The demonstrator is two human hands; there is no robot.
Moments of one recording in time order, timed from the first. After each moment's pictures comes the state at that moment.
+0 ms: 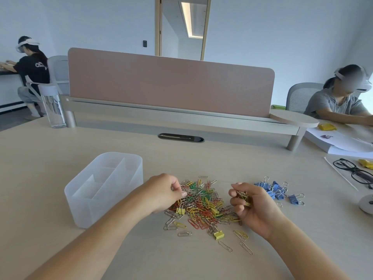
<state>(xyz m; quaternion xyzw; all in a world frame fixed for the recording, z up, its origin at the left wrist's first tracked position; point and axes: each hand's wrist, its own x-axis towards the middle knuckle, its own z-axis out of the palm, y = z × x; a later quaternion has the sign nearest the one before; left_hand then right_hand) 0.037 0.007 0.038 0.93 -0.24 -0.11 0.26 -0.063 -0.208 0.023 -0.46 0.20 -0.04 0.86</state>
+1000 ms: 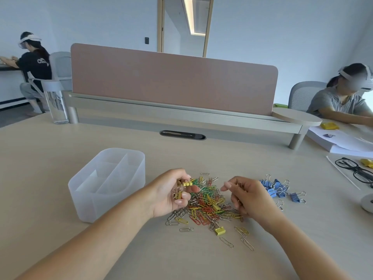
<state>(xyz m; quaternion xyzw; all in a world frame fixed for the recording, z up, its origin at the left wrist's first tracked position) 0.037 -0.009 0.029 0.55 -0.04 -0.41 0.73 -0.062 -0.210 0.018 -0.82 0.10 -0.10 0.55</state>
